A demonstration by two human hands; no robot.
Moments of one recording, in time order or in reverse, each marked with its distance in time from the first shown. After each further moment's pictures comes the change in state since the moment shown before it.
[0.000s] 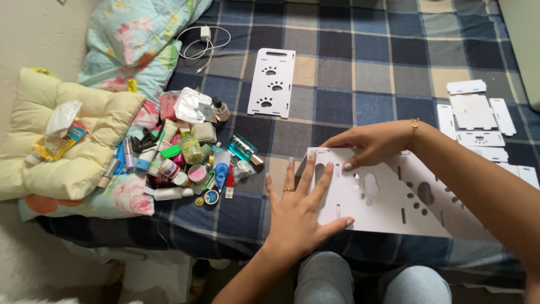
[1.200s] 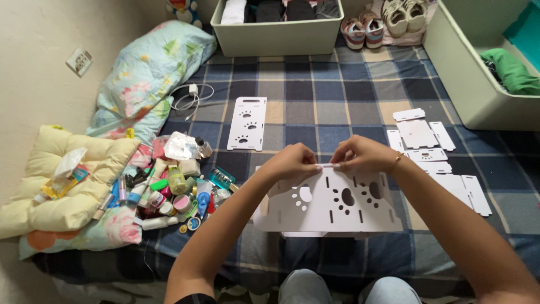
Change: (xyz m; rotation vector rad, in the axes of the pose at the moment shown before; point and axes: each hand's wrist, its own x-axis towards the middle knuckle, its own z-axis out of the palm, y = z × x) left_hand 0.178 -0.033 0.045 -0.337 -0.449 0.051; right_hand -0.056 0.067 0.004 -0.055 0.632 0.039
